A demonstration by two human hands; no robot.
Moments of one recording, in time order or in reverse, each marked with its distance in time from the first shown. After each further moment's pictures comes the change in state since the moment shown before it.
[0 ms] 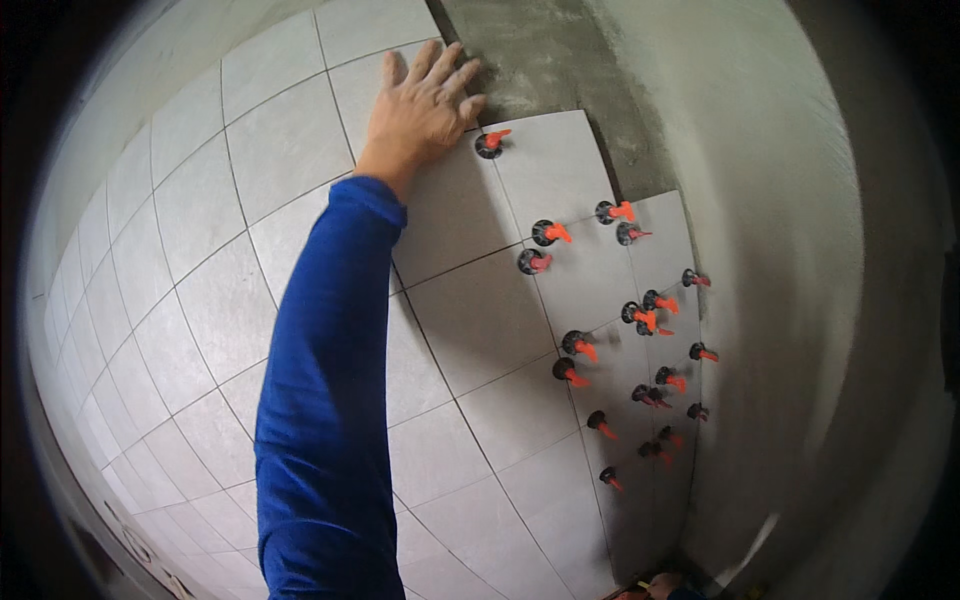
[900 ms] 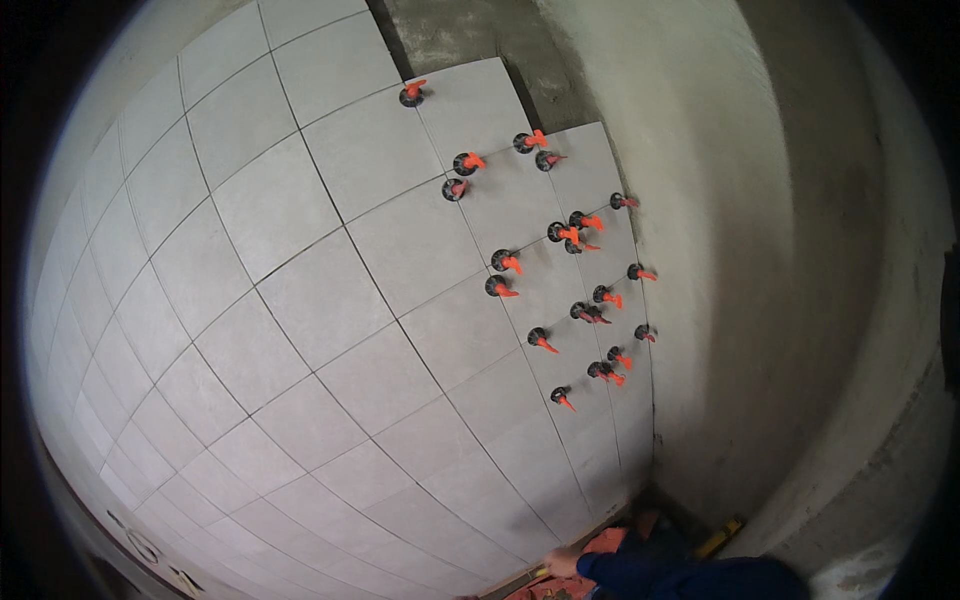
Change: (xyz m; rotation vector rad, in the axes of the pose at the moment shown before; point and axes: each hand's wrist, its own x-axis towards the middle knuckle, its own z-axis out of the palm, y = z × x) left_hand -0.730 0.253 -0.565 -1.046 -1.590 -0.909; right_hand -0.076 -0.170 0.084 -0.187 -0.458 -0.650
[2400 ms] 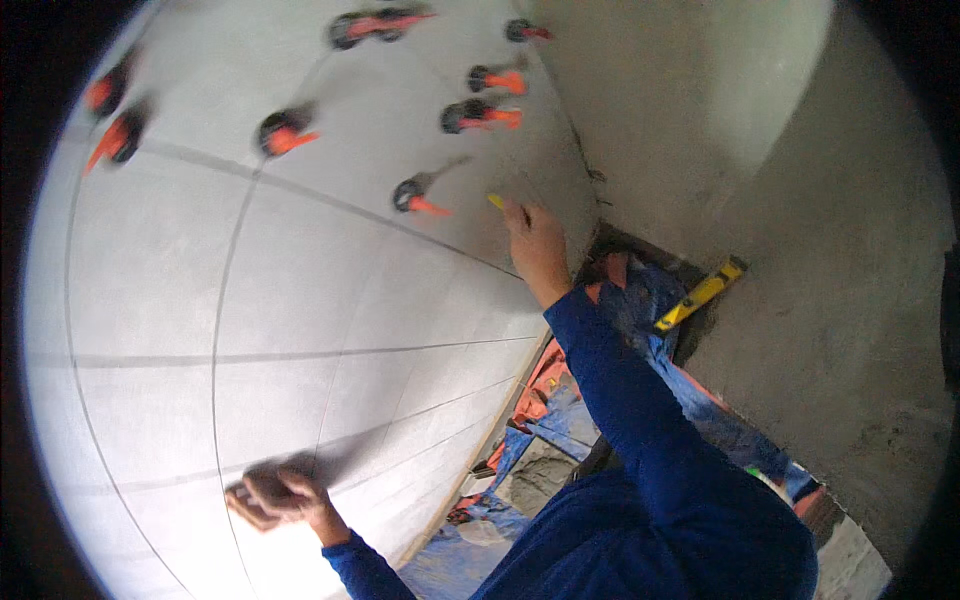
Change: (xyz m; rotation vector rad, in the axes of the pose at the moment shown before) left_hand 0.253 0.108 -0.241 0.648 1.131 0.954; right_hand -0.004 0.023 -0.223 0.773 1.322 0.582
